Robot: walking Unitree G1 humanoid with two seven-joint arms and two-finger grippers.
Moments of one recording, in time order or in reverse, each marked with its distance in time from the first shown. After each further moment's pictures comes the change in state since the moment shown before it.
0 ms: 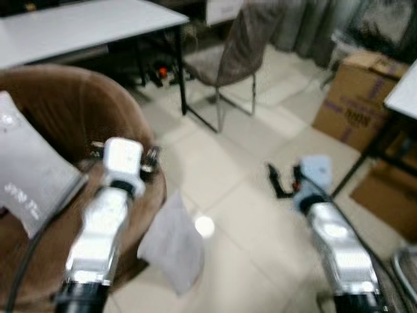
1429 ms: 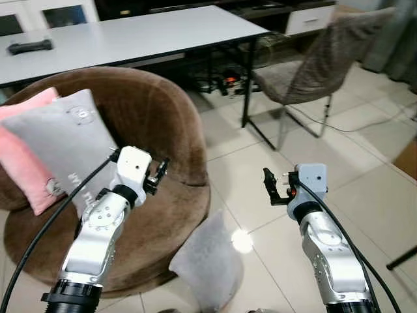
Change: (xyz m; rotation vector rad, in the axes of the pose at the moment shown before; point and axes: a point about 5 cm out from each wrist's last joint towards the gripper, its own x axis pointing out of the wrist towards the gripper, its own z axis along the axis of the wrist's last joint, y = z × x) left arm -0.003 -0.006 -0.014 0.070 0.059 -0.194; right arm -0.008 0.007 -0.011 0.026 -0.001 -0.022
